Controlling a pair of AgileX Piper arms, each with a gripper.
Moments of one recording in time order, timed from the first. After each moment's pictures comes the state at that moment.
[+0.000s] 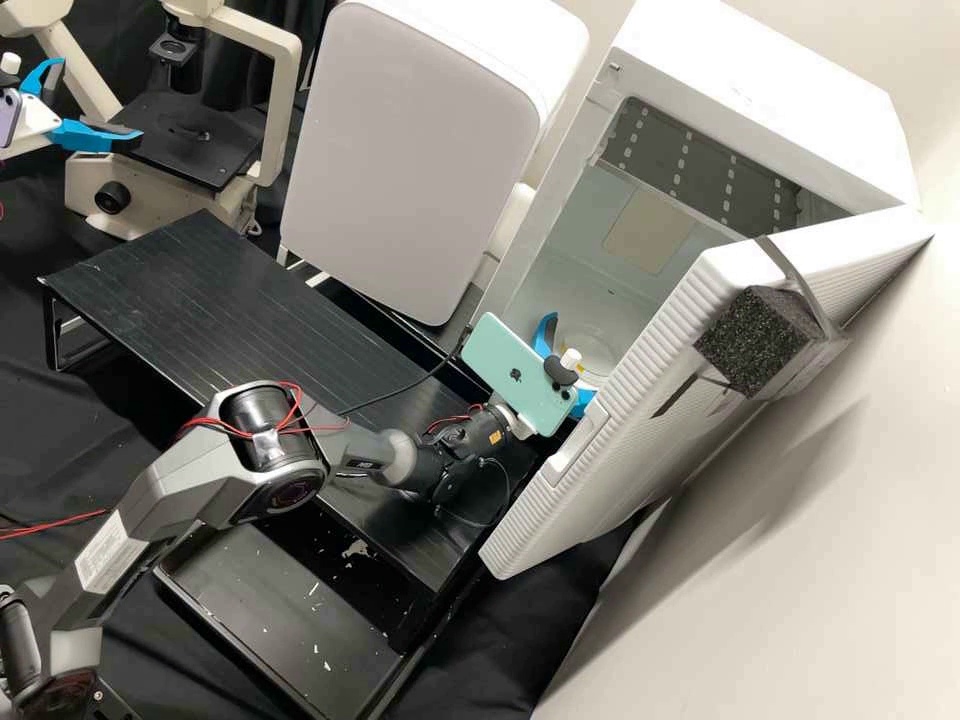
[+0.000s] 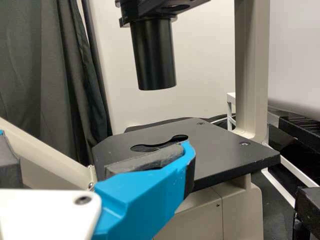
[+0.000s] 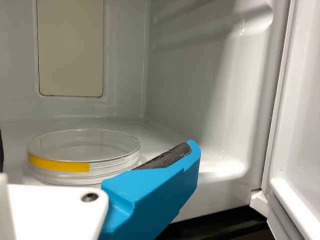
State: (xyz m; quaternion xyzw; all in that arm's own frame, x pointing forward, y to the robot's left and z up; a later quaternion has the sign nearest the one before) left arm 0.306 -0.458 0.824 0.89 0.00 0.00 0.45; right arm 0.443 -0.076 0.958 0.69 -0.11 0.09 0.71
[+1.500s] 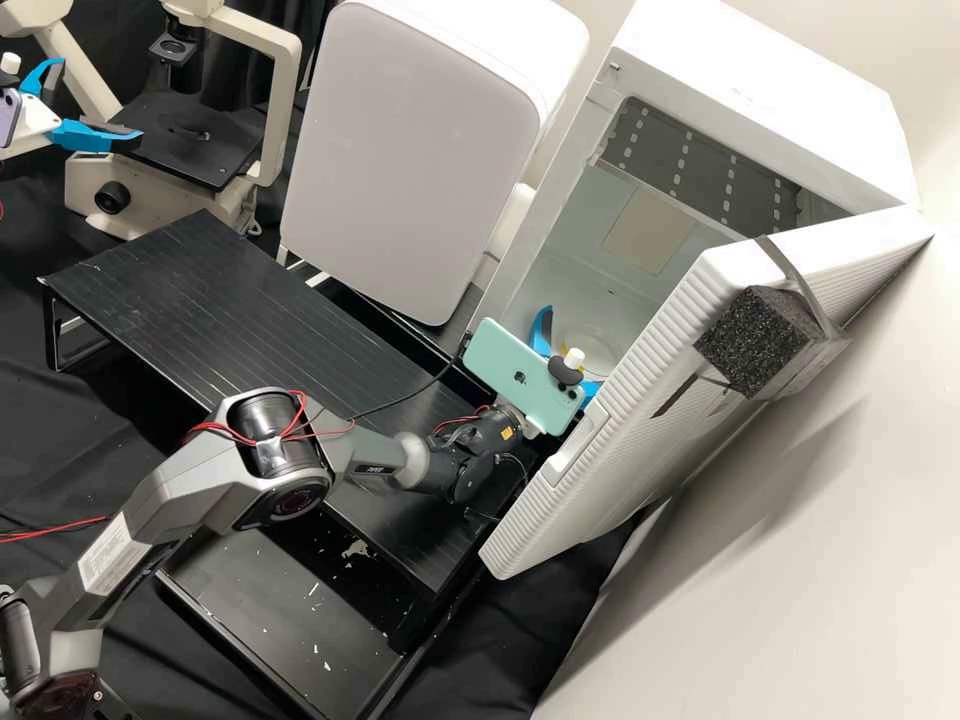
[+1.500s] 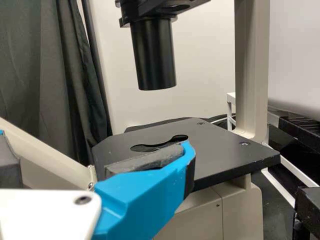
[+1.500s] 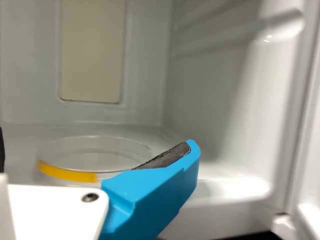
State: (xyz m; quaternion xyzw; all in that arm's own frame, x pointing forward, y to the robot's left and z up) left arm 0.306 -0.458 0.824 0.89 0.00 0.00 0.45; right arm 0.449 -0.083 0.970 0.68 -0.08 0.03 0.73
